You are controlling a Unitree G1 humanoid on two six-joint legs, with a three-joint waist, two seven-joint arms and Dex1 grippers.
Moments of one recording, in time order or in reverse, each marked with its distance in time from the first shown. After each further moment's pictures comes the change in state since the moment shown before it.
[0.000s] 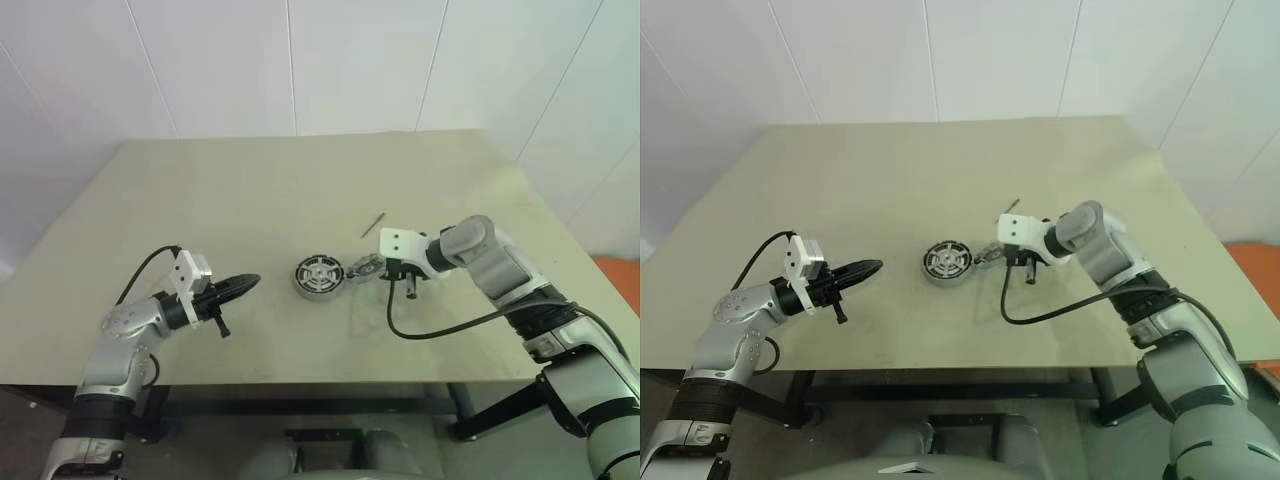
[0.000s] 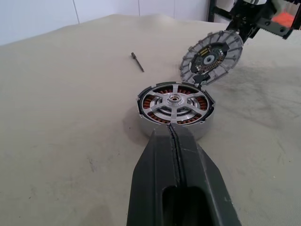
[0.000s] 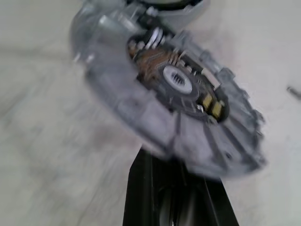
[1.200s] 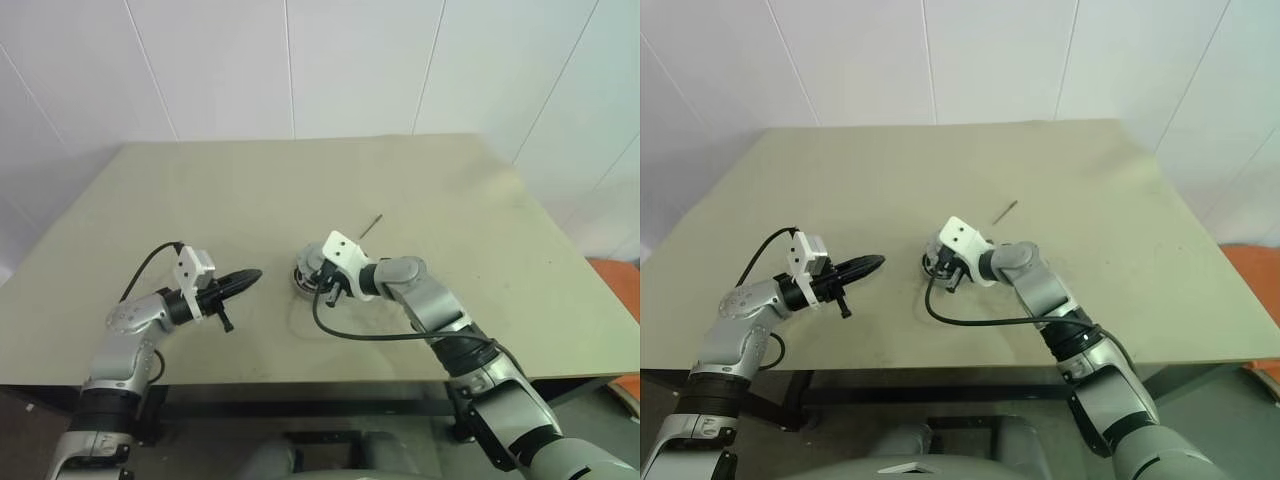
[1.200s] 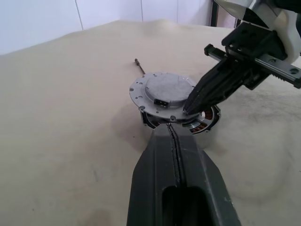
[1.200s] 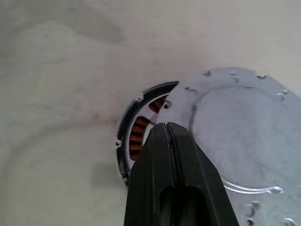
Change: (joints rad) left arm -0.033 -0.020 0.000 0.033 0.023 -0.022 0.012; right arm 0.165 0.373 -0.081 -0.129 0.119 0.193 -0.410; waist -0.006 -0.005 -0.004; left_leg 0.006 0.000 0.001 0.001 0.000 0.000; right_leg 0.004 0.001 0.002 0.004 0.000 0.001
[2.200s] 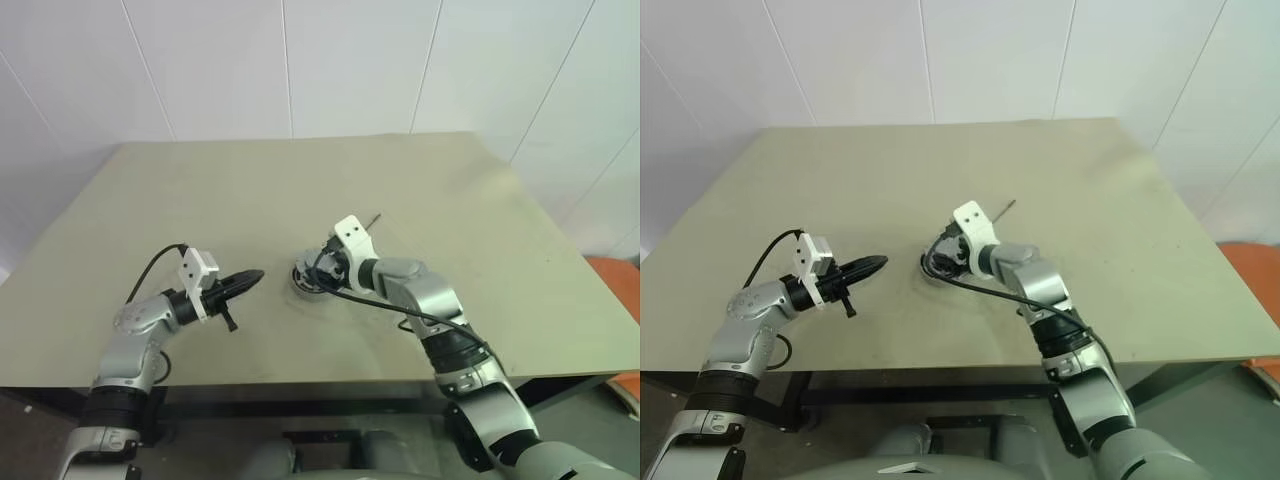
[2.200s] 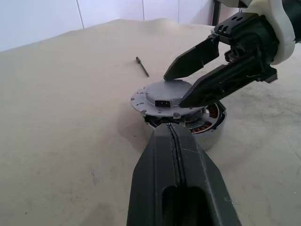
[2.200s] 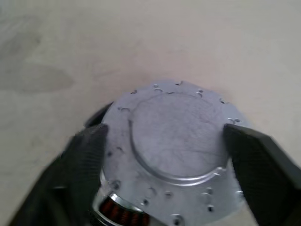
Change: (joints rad) left arm -0.016 -0.031 -0.006 0.058 0.021 -0.029 0.003; right arm 0.021 0.155 -0.195 -0.046 0.141 0.254 -0.270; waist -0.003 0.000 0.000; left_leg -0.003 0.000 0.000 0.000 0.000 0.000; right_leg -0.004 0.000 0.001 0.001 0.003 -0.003
